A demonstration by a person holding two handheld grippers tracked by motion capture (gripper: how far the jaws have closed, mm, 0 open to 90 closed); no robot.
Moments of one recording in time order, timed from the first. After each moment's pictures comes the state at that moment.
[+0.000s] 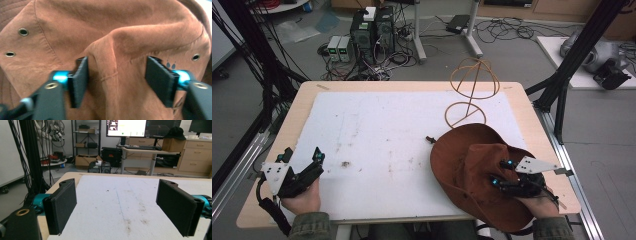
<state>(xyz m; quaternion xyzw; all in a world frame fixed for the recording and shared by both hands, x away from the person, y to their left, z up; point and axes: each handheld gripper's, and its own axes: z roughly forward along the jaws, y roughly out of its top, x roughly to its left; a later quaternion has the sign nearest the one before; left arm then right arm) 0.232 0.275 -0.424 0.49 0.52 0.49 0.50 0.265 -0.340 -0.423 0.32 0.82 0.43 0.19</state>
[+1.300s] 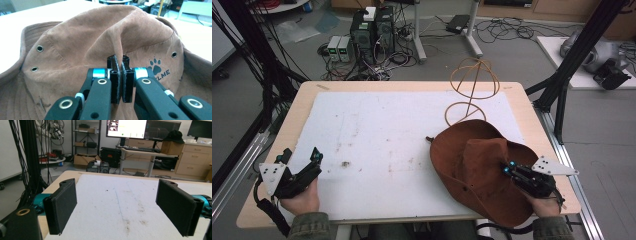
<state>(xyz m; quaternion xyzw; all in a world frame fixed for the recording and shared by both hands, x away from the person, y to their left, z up) 0.230 0.280 -0.425 0.48 0.53 0.47 0.52 0.253 -0.355 -0.409 0.34 0.75 0.52 0.21</state>
